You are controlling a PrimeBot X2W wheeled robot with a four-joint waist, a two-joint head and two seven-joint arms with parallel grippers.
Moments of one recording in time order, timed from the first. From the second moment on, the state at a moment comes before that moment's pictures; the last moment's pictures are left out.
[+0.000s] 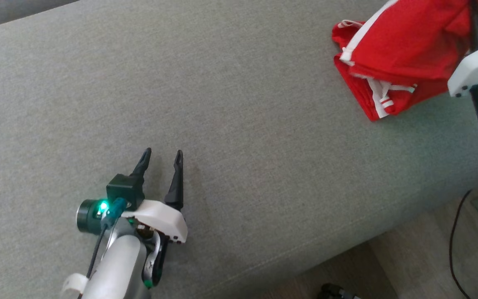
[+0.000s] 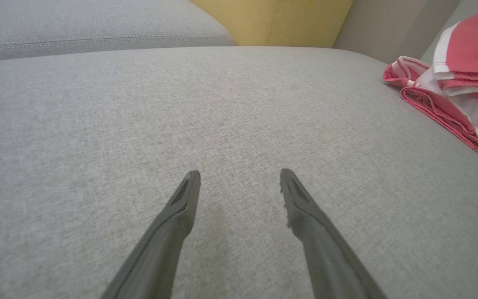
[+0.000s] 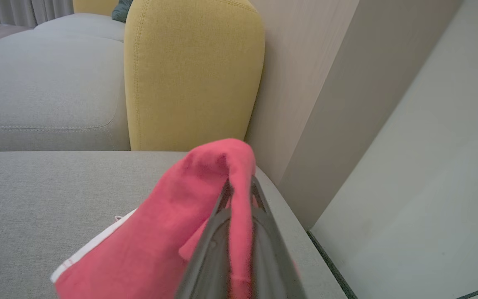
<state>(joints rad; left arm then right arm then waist) -0.25 0.04 -0.34 0.44 -0.19 0.07 -0.26 -0.99 -0.34 0.22 1.11 0.19 0.12 -0.25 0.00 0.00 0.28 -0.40</state>
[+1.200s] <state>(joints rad) -0.17 0.04 -0.24 0.43 -0.19 0.18 -0.26 -0.50 -0.06 0.02 0.68 0.00 0.12 -0.25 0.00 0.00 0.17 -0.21</state>
